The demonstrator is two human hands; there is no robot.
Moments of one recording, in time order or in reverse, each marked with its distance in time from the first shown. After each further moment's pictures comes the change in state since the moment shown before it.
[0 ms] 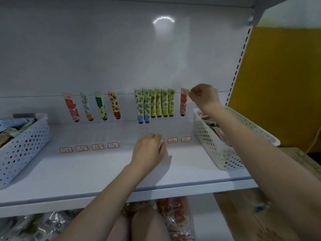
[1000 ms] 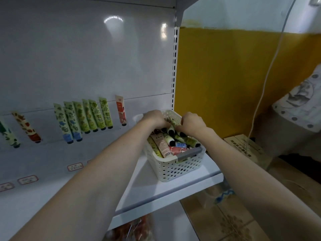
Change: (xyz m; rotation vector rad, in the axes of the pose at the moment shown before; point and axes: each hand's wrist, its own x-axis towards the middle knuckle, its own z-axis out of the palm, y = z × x) left_hand 0.177 0.168 0.064 -0.061 -0.507 -0.121; right_hand -0.019 0.142 -0.072 -0.457 -0.260 0.295
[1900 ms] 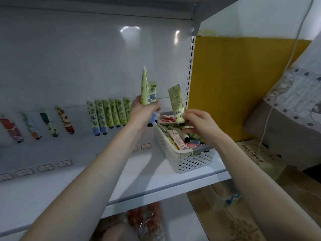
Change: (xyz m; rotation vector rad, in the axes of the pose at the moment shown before) left_hand -0.093 -0.048 -0.043 -1.227 0.473 0.054; right_hand -0.074 -0.038 -0.020 1.190 -0.129 -0.114
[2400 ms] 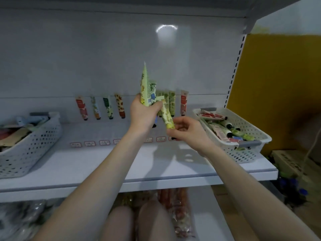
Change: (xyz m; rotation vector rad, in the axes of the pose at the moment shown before) left_hand -0.058 0.019 -0.120 0.110 0.267 0.188; right_hand -0.043 0.011 0.143 -0.206 -0.208 -0.190
